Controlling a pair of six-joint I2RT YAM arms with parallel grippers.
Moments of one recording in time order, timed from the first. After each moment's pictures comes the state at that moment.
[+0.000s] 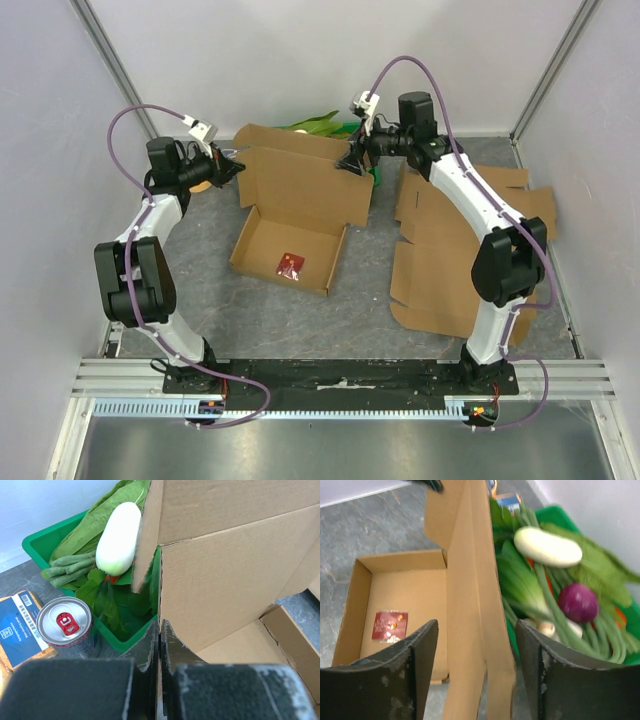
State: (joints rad) left arm 0.14 1.71 1.22 0.14 0.92 0.10; right arm 0.35 1.90 1.80 -0.32 -0.83 -0.36
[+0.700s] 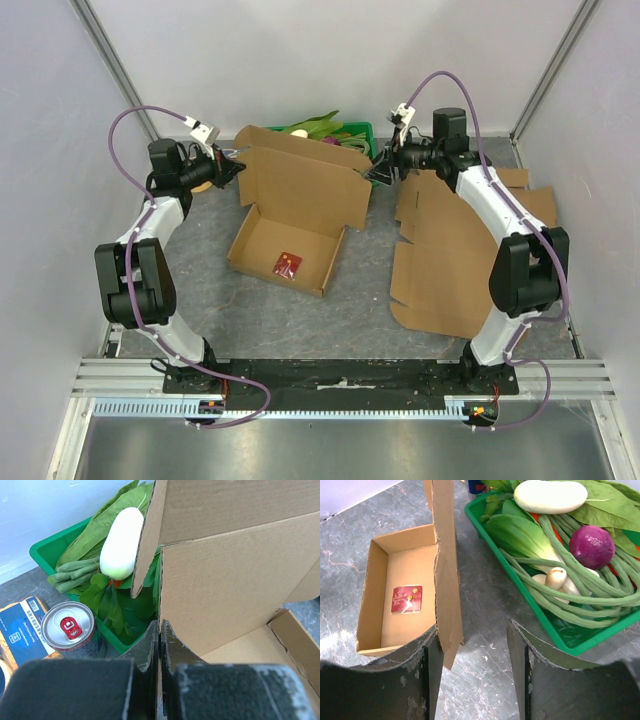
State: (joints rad) left arm 0.13 1.68 1.17 0.21 0.89 0.12; right arm 0.19 1.78 1.53 -0.27 -0.94 -0.26
